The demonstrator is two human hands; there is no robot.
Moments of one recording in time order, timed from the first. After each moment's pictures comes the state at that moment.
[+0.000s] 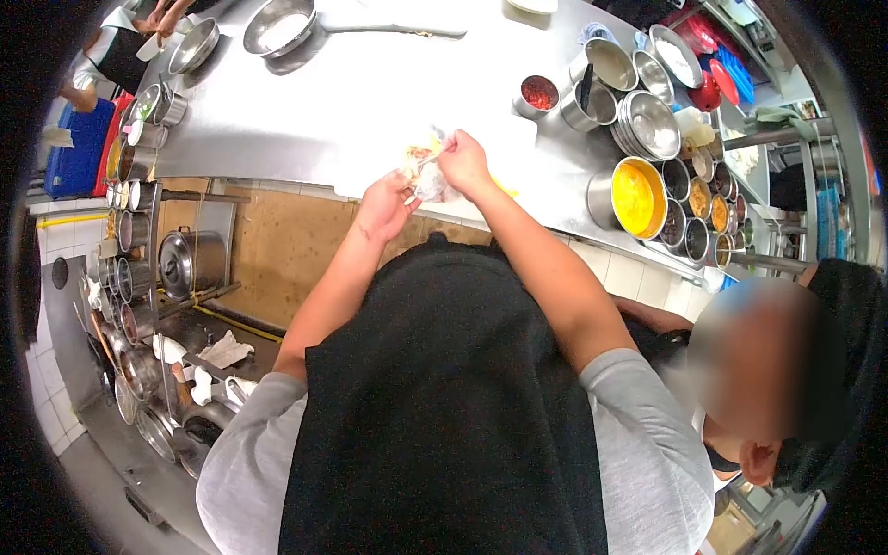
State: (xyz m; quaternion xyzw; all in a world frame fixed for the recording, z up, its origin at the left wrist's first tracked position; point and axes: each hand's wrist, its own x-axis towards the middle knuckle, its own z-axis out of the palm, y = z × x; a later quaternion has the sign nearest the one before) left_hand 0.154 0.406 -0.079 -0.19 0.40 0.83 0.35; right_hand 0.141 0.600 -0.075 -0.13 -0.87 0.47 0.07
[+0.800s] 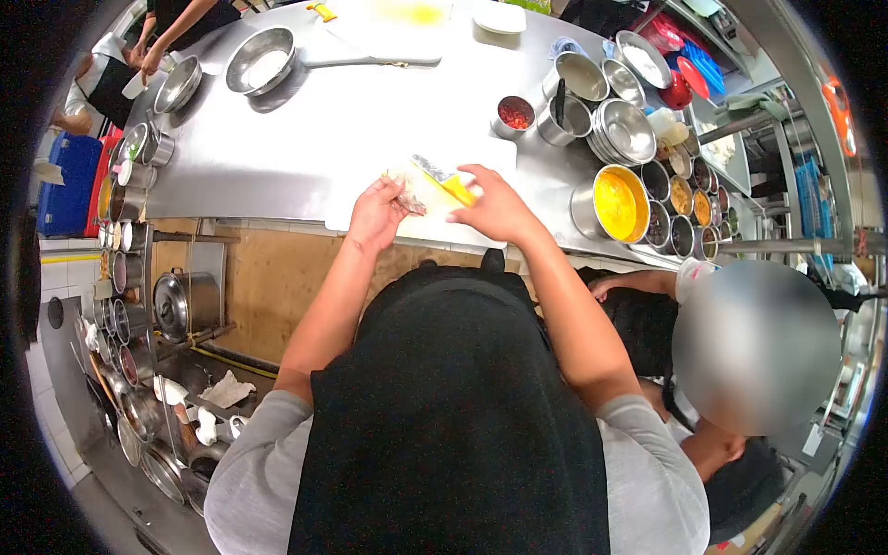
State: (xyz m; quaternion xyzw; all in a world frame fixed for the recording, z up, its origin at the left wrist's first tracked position) left_hand 0.125 0.422 -0.052 -0.09 0.40 0.85 0.33; right_hand 0.215 0.646 0.047 -0.10 -0.88 0.47 -0.04
